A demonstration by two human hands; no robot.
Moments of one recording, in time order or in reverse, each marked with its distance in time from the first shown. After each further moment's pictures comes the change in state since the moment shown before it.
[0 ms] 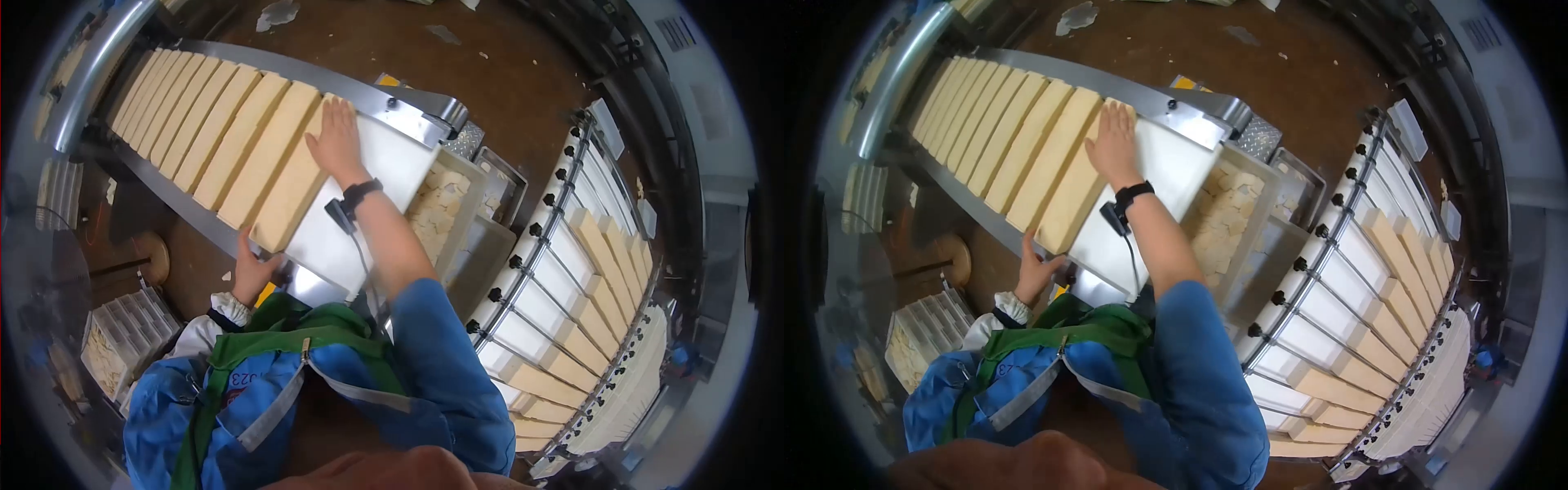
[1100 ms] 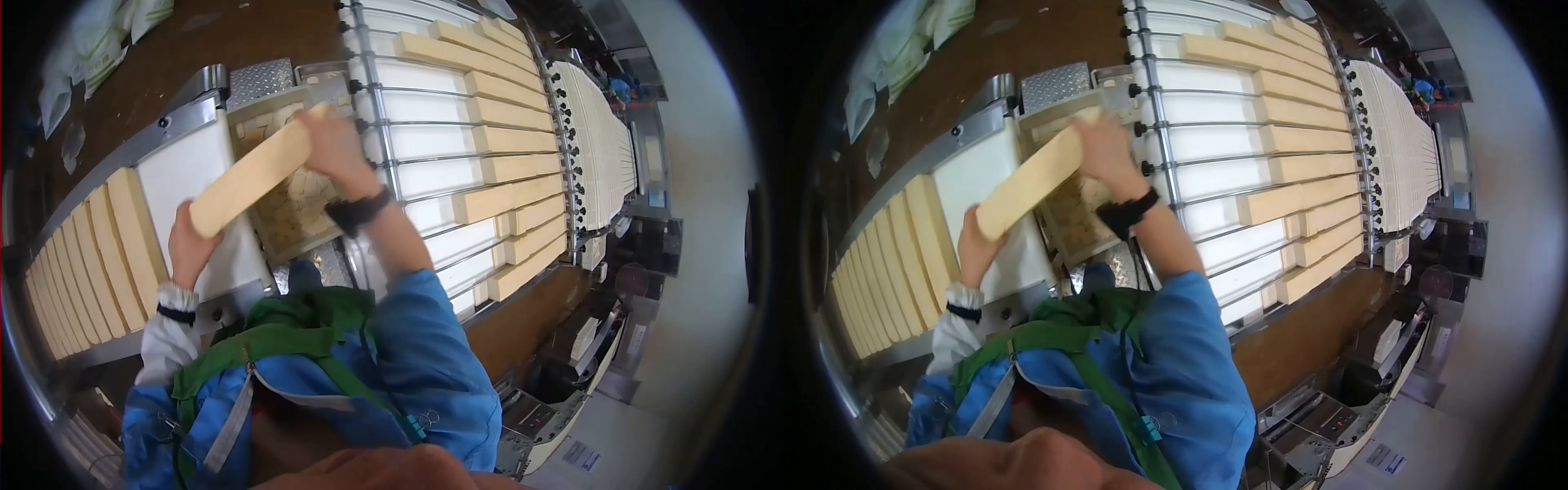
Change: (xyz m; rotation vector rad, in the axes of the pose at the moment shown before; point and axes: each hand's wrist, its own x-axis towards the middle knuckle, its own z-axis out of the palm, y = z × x) left_hand 0.060 0.164 0.092 0.261 -0.534 0.630; right_hand -0.213 0.080 -0.272 -0.393 0.043 0.643
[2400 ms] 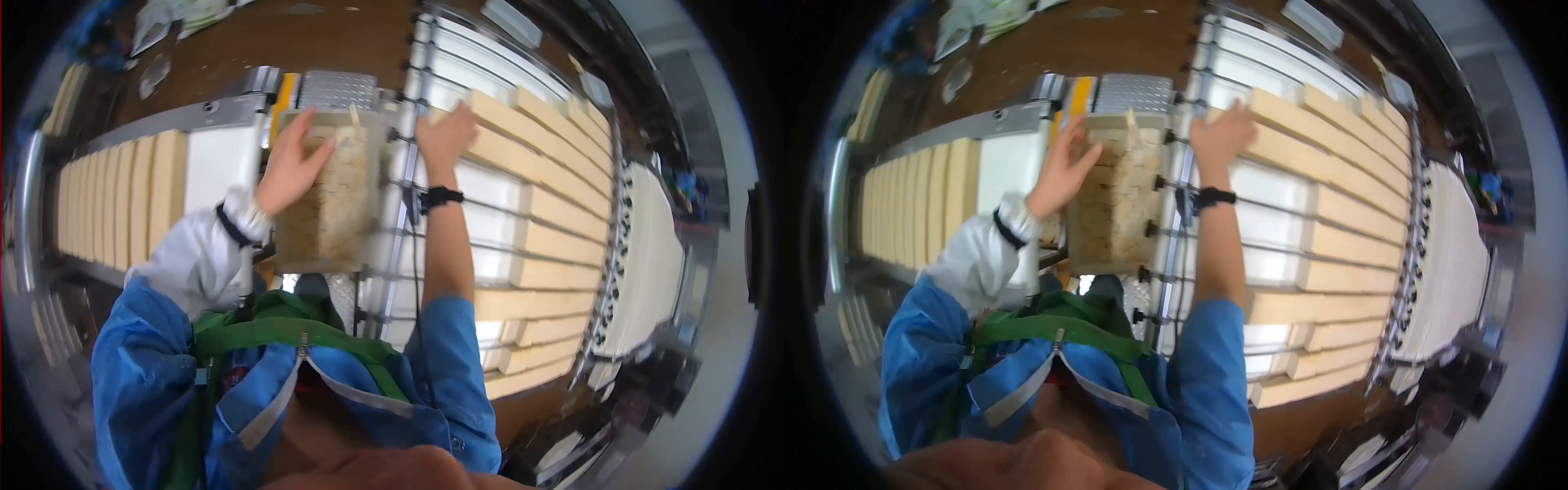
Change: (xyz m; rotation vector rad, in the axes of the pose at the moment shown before) left_hand 0.126 0.164 0.112 -0.268 0.189 0.143; right_hand 0.108 0.186 0.023 -0.020 0.412 0.288
